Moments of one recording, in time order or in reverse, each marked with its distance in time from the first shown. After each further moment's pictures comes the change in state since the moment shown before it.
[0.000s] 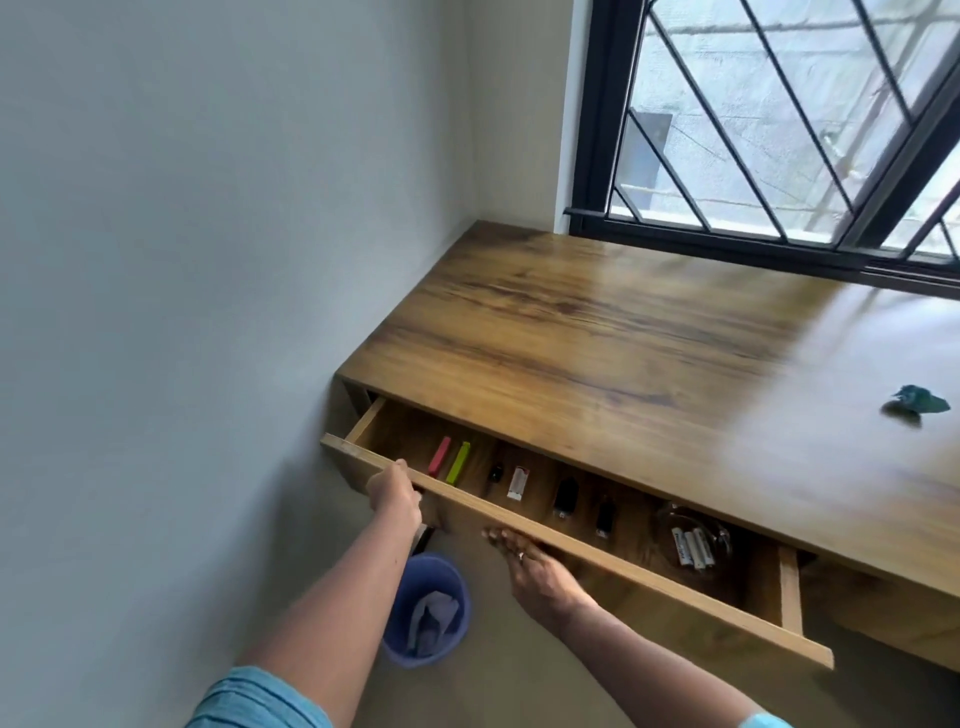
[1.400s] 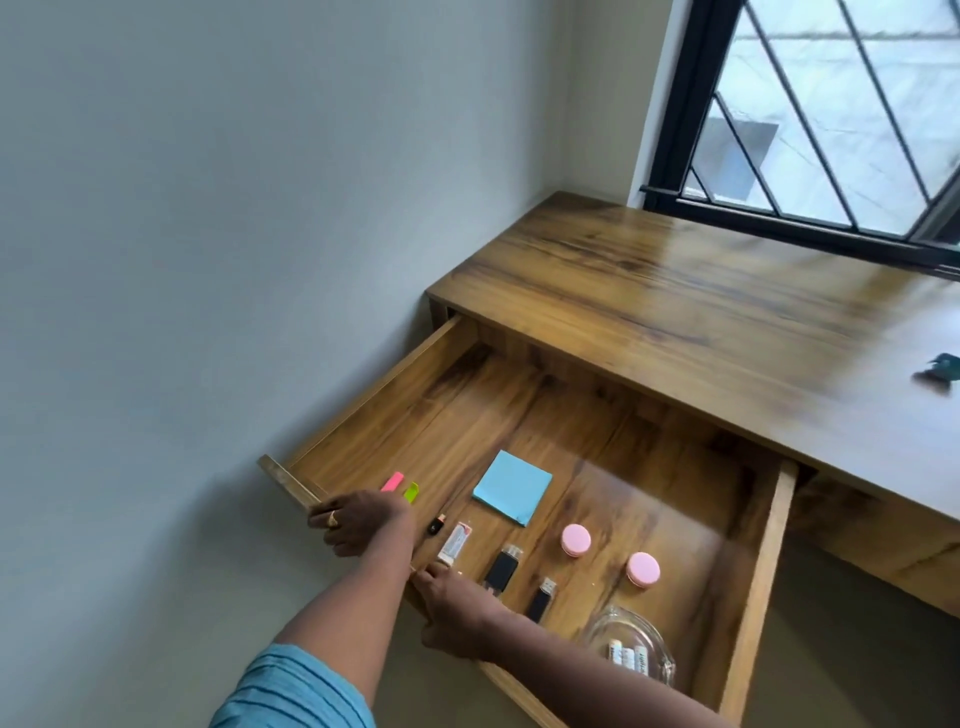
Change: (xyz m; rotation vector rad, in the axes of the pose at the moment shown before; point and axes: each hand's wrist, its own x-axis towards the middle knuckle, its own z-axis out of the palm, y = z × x) left_hand -0.080 -0.103 -0.170 0.319 0.855 0.065; right_hand -0.128 -0.148 -0.169 0.819 -0.464 -0.311
